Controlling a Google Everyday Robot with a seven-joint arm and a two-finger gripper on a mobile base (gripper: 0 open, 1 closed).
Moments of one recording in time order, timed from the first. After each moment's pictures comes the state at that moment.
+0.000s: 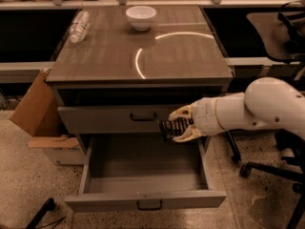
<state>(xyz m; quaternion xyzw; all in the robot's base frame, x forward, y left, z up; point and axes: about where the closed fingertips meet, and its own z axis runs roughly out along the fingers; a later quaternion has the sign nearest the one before) 0.521 -0.078 0.754 -0.76 0.49 0.04 0.43</state>
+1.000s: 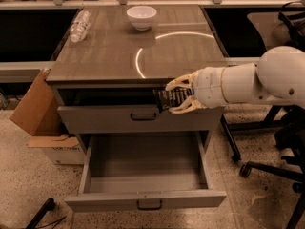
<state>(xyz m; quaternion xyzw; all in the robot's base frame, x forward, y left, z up) 0.553 -0.070 0.846 -0.74 0.44 0.01 0.50</state>
